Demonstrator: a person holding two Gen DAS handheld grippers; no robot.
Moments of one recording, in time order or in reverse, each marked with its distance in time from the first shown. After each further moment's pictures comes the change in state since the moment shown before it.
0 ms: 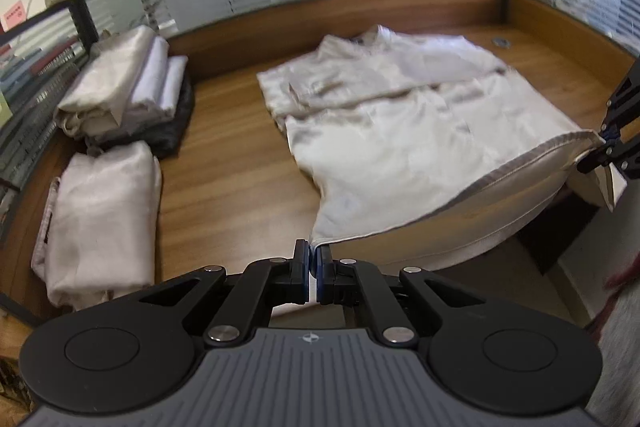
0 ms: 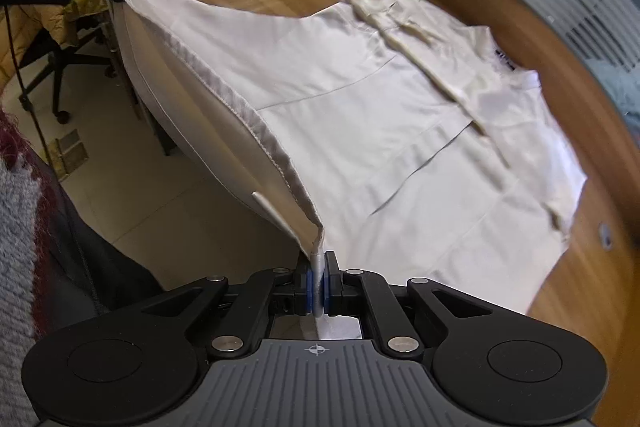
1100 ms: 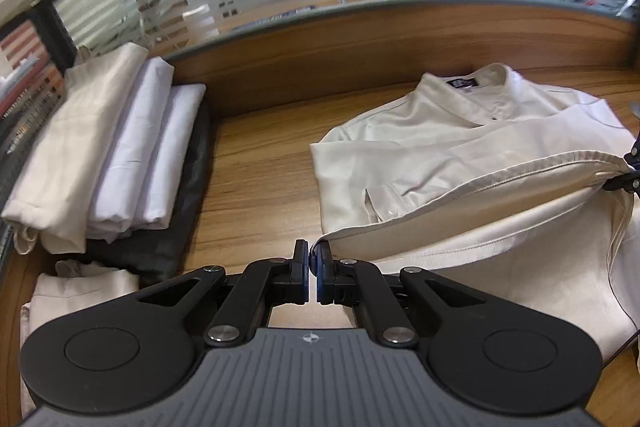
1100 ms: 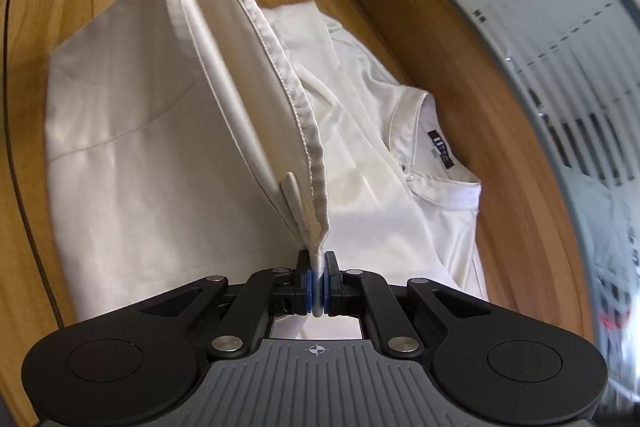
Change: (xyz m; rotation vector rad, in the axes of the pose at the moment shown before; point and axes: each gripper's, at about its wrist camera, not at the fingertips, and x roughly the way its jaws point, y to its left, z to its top) left arm 0.262 0.051 0.231 -0.089 0.148 0.170; right arm 0.151 -0.204 0.139 -0.298 -0.012 -0.072
